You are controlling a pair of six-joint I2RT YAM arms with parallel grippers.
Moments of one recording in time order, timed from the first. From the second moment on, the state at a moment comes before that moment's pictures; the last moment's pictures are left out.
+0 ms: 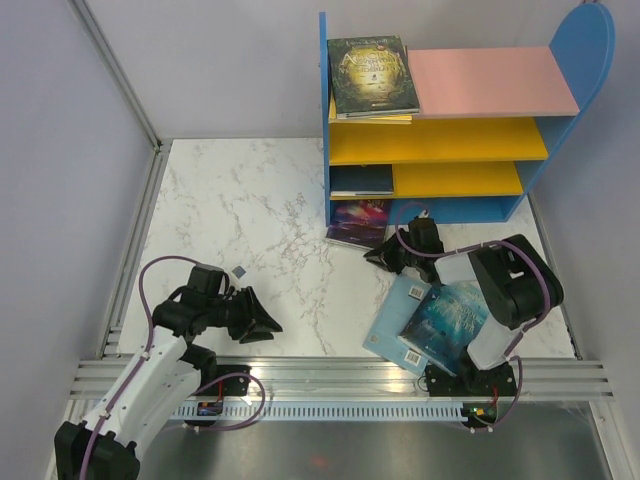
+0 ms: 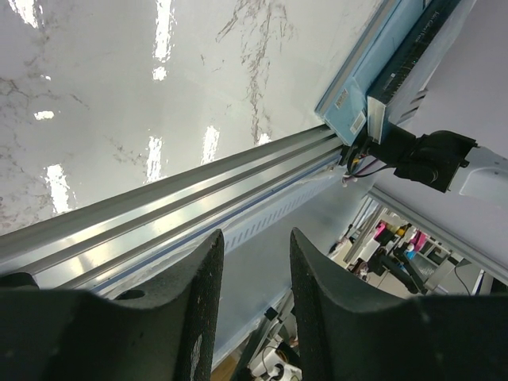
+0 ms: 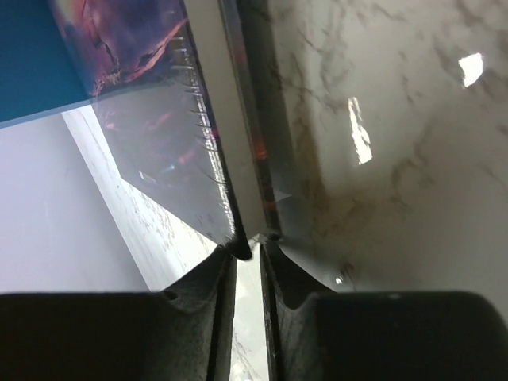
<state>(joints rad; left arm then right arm) -0.30 0.65 0.40 -0.78 0.66 -0.82 0.35 1.71 0.56 0.44 -0.32 1.15</state>
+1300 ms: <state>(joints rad) -0.30 0.64 0.40 -0.79 0.63 -0.80 0.36 1.99 0.83 0.55 -0.27 1.42</state>
